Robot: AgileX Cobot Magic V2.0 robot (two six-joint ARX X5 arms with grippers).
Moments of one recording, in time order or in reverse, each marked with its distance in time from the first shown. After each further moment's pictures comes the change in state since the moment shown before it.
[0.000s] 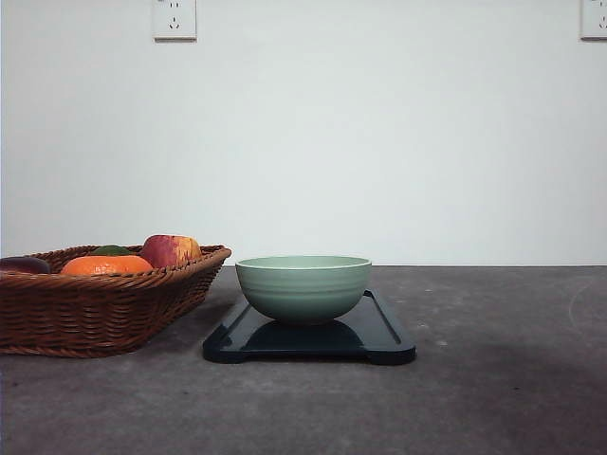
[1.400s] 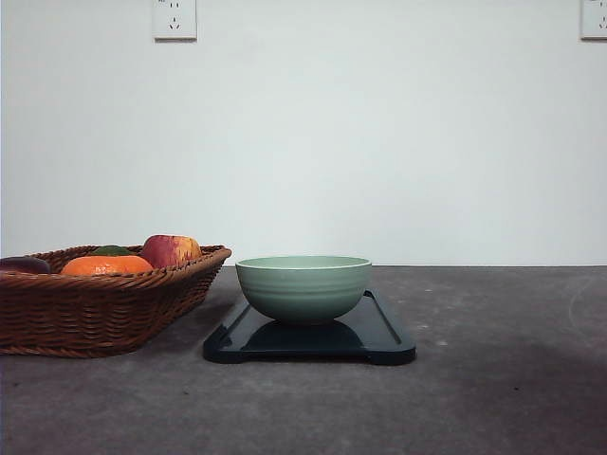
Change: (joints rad) left_arx 0.000 0.000 0.000 0.000 0.001 0.000; right_arx -0.053 -0.164 -0.133 0.064 0.023 0.011
